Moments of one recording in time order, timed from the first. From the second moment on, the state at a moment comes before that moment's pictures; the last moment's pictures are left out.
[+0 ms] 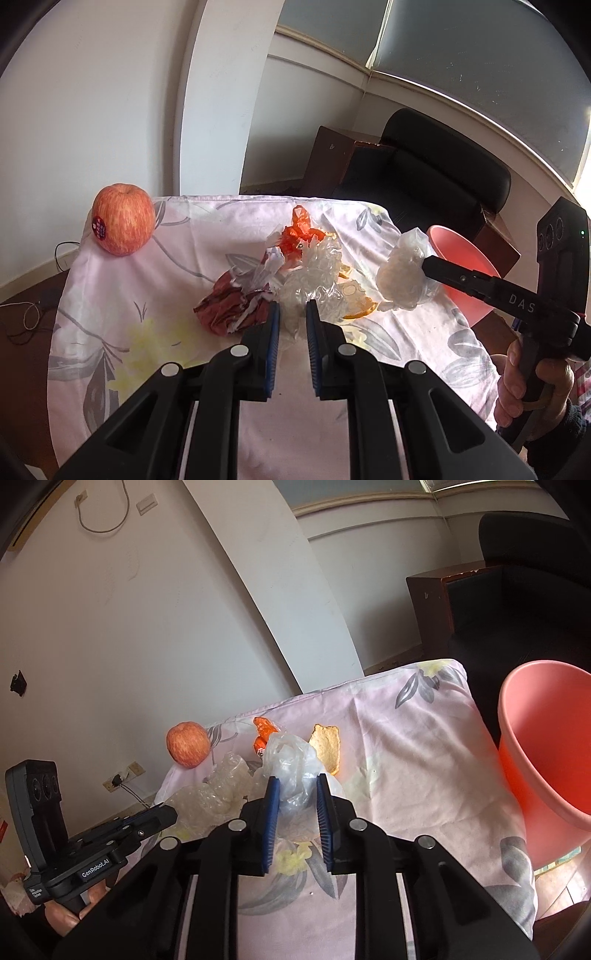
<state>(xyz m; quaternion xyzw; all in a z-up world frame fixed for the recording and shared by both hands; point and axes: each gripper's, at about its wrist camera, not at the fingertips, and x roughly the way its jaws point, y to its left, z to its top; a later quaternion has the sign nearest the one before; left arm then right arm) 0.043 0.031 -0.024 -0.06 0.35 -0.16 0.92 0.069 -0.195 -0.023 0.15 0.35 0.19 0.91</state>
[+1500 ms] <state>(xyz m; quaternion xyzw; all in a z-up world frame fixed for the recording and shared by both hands) 0.056 -0.124 0.011 0.01 0.35 -0.25 0.90 0.012 -0.325 -0.011 0.22 0.27 0.09 0.93</state>
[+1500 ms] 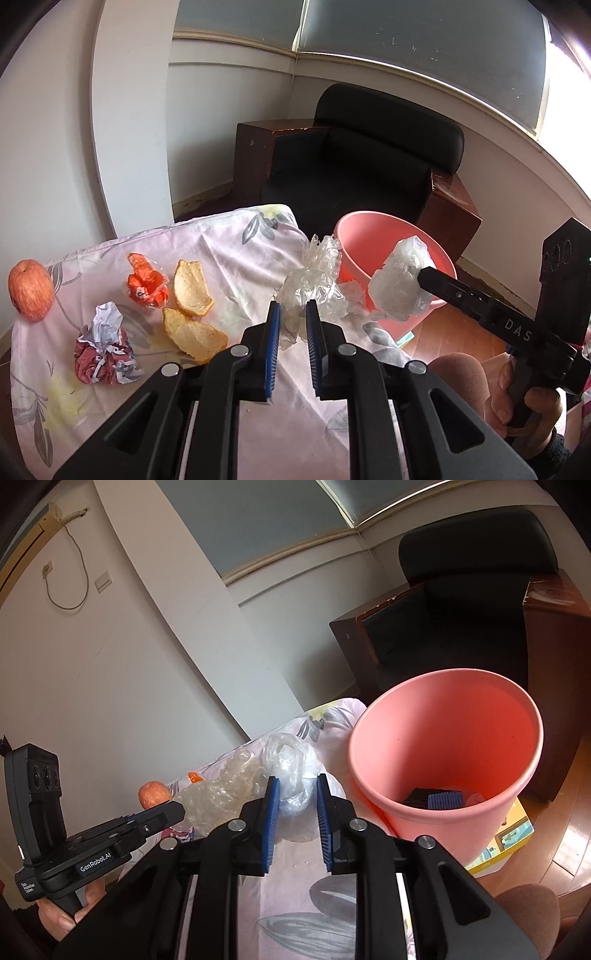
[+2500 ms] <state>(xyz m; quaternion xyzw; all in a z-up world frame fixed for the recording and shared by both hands) 0.090 -0.240 0.013 0.05 0.34 -0.31 0.89 0.026 -0.448 -0.023 0.26 0.24 -0.04 0.93</state>
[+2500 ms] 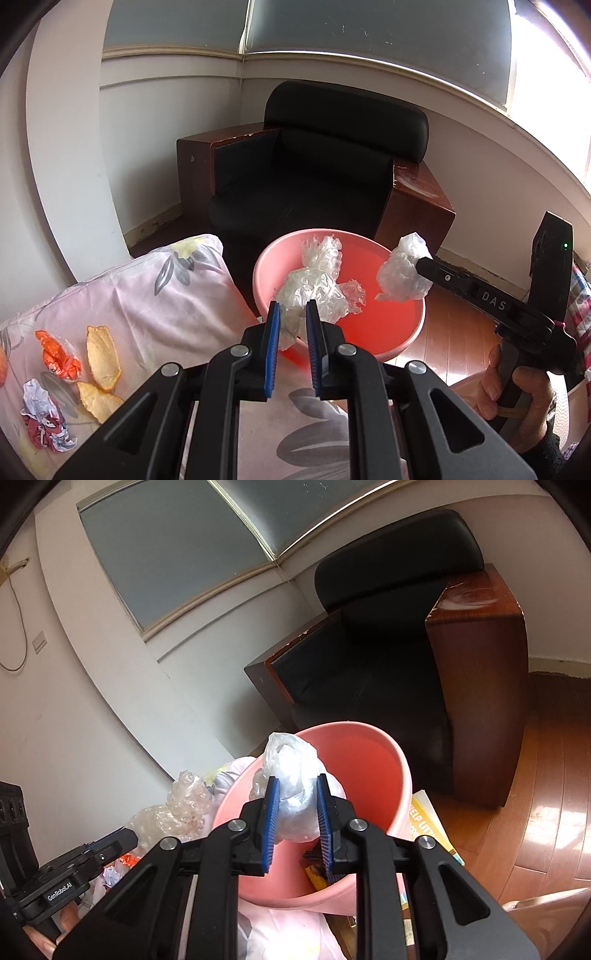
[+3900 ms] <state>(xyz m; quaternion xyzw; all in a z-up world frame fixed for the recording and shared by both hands) 0.102 -0.248 -0.010 0.05 0.37 -0.28 0.88 0.035 -0.450 -0.034 0.27 0.26 -0.05 0.93</state>
